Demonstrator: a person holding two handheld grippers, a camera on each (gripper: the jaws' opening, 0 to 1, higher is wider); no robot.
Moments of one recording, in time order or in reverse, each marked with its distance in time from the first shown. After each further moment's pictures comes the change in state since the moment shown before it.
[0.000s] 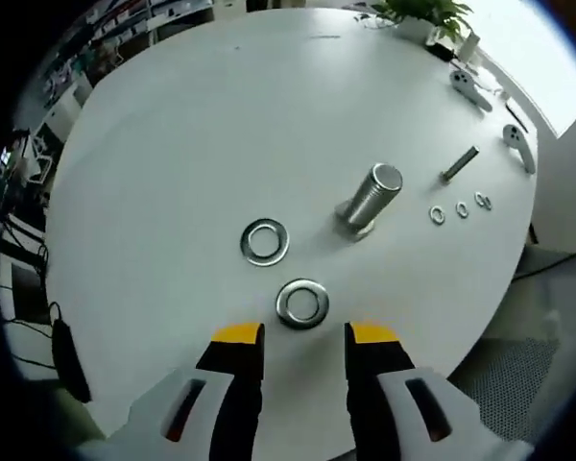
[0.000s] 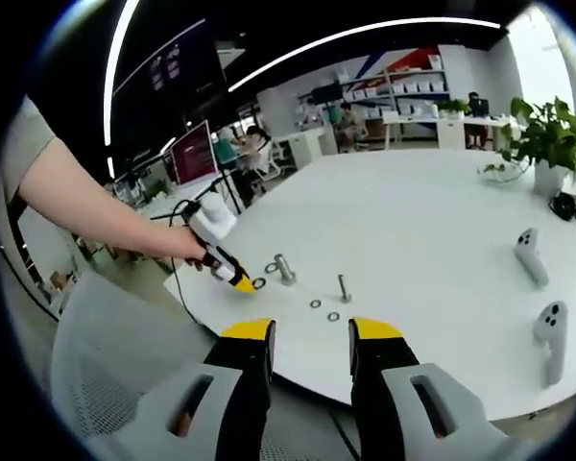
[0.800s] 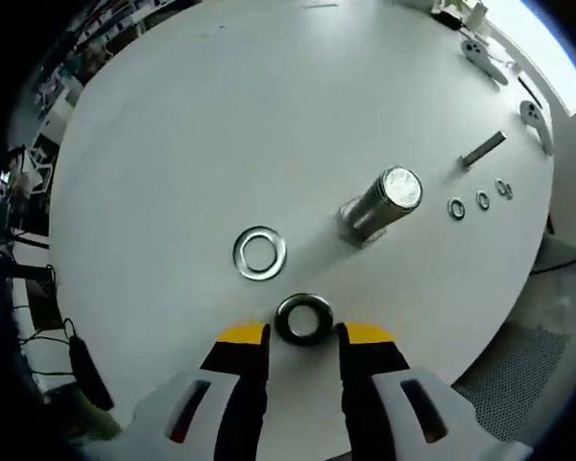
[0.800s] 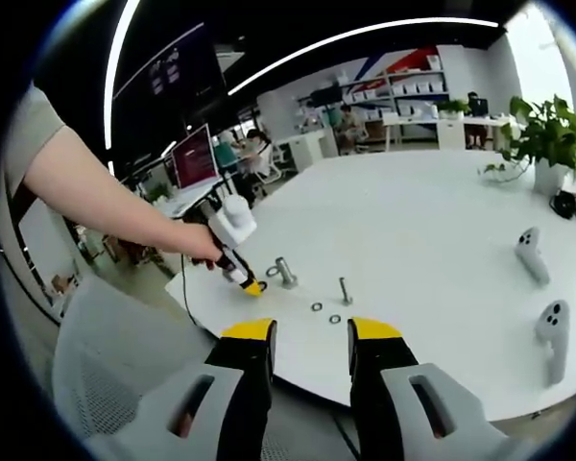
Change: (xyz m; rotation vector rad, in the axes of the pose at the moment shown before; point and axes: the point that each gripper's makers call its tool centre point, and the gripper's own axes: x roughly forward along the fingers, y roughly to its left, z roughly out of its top) left arm 0.008 0.001 0.007 0.062 0.139 0.069; right arm -0.001 0.000 0.004 0.011 -0.020 0.002
